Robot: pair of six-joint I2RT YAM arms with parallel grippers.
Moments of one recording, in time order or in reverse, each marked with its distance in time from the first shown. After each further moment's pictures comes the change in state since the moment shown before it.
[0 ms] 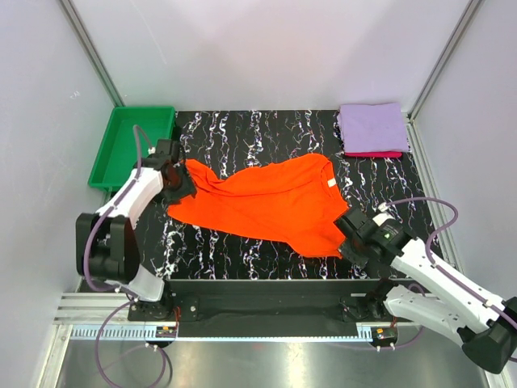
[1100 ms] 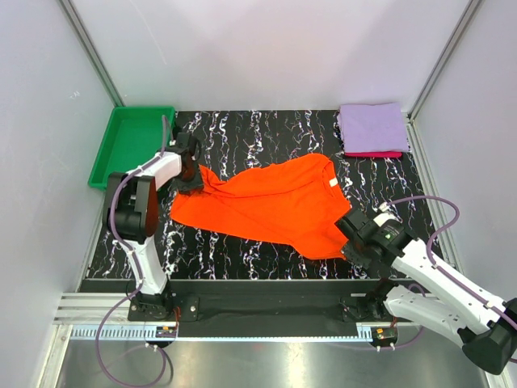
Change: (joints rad) left arm -0.032 0.407 0.209 0.125 -0.053 0.130; right arm -0.006 -0.017 -0.001 -0.035 0.035 -0.047
